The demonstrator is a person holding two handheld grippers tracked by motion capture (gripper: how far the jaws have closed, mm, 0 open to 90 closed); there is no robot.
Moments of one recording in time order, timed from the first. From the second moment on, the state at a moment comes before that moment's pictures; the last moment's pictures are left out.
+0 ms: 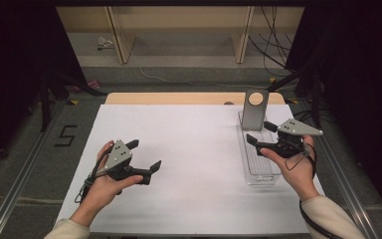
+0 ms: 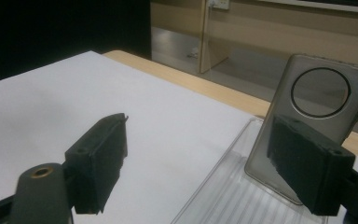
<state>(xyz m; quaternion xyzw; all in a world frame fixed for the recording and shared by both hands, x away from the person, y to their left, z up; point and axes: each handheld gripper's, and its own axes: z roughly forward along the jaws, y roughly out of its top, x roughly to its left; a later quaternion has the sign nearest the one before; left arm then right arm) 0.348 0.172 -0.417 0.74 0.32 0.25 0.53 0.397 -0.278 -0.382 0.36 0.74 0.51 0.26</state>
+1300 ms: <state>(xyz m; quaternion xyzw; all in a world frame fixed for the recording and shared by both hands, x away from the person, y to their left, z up) 0.338 0.175 -0.423 0.75 0.32 0.24 0.53 0.352 -0.286 -0.403 0.34 0.74 0.53 0.25</state>
